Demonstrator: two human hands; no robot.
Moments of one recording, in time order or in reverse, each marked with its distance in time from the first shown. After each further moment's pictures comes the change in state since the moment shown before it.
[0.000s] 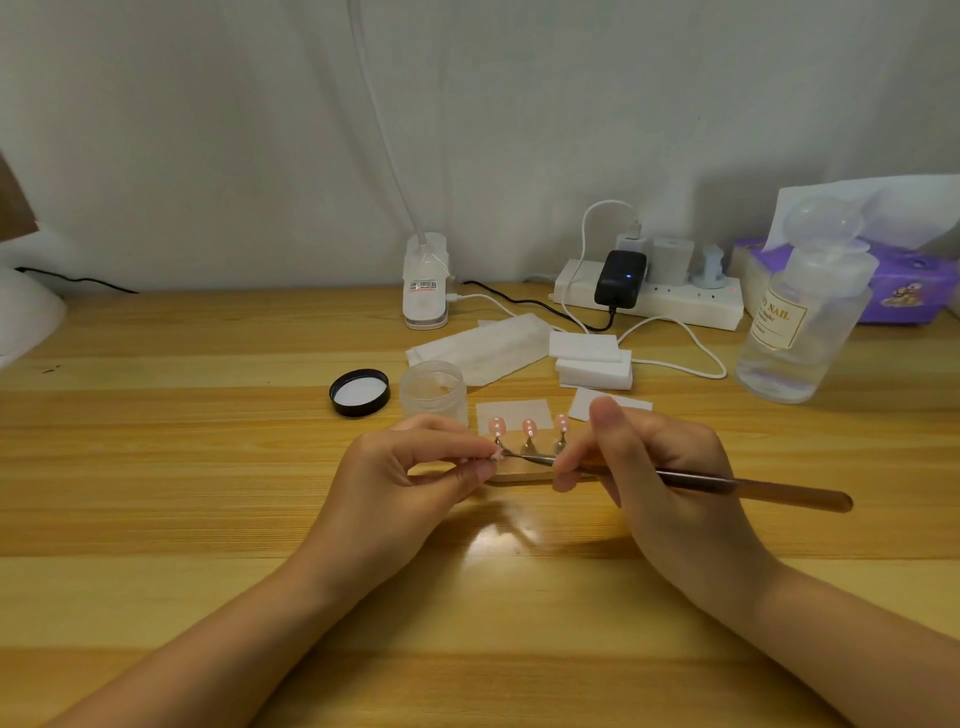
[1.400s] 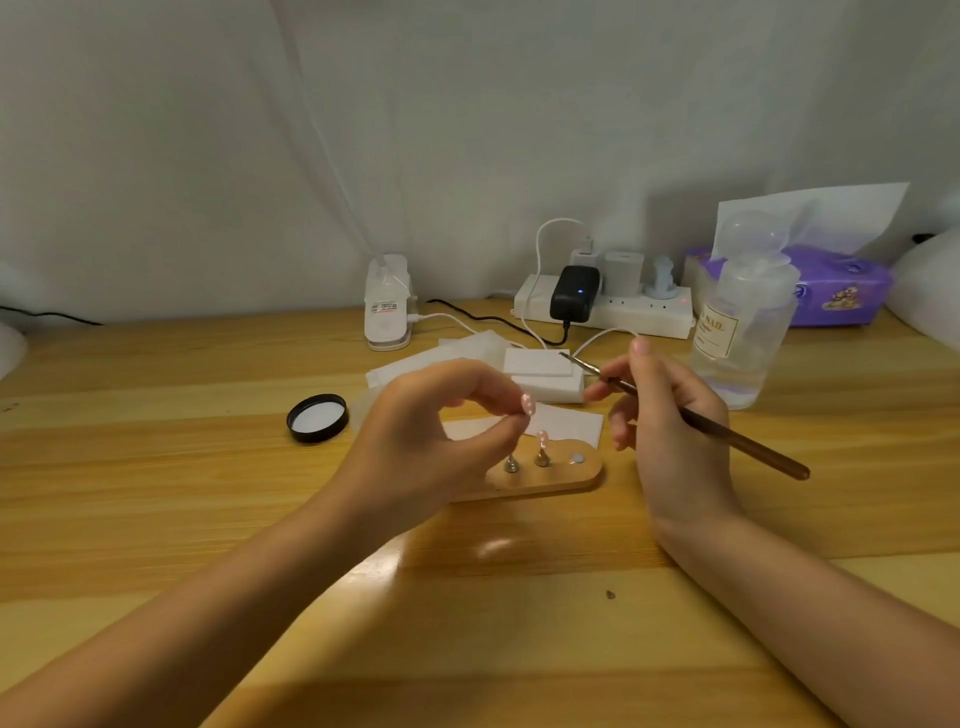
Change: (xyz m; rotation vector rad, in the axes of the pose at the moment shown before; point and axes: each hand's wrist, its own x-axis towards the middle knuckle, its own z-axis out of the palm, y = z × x) left_hand 0.038 0.040 0.028 0.226 -0.120 0.231; right_hand 0.023 0.005 -0.032 0.150 0.494 0.403
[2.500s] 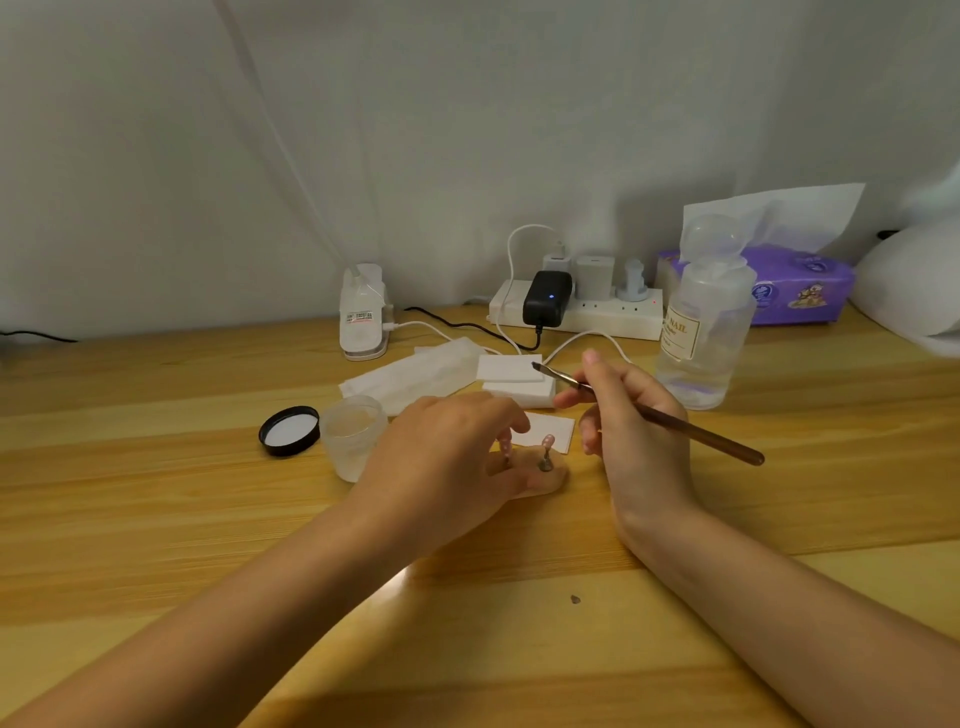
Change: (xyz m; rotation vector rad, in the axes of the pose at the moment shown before) left_hand 0.017 0.003 0.032 0.606 -0.246 -0.064; right_hand 0.006 0.004 -0.003 0.080 0.039 0.105
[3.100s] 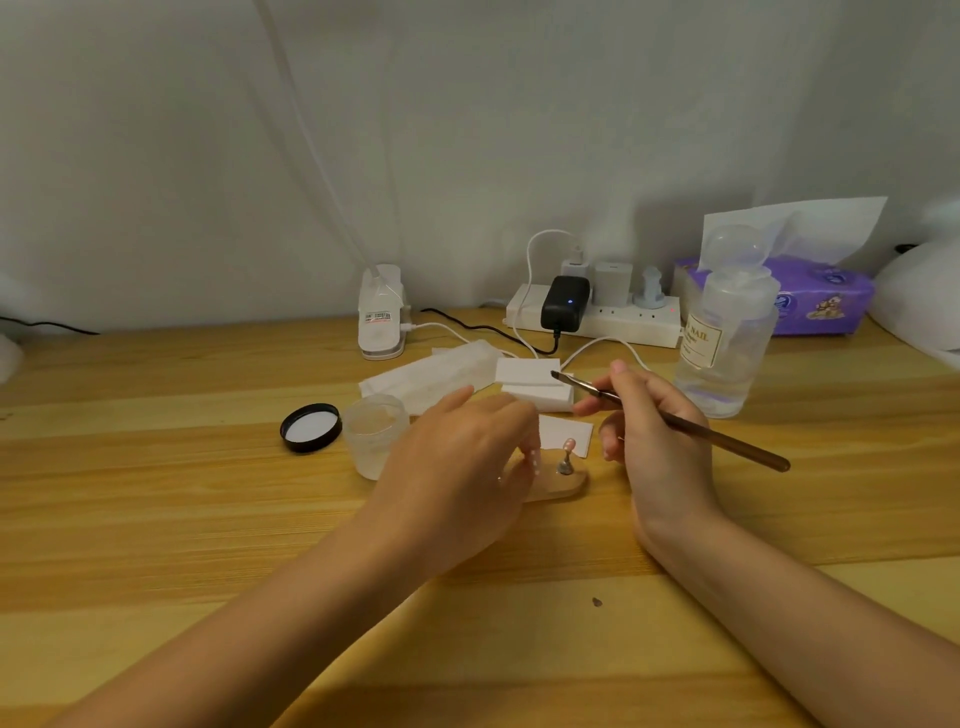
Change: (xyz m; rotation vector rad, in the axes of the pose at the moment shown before) left_hand -0.014 -0.002 0.000 -0.029 0.179 0.096; right_hand -0.001 -0.001 0.001 -0.042 0.009 0.013
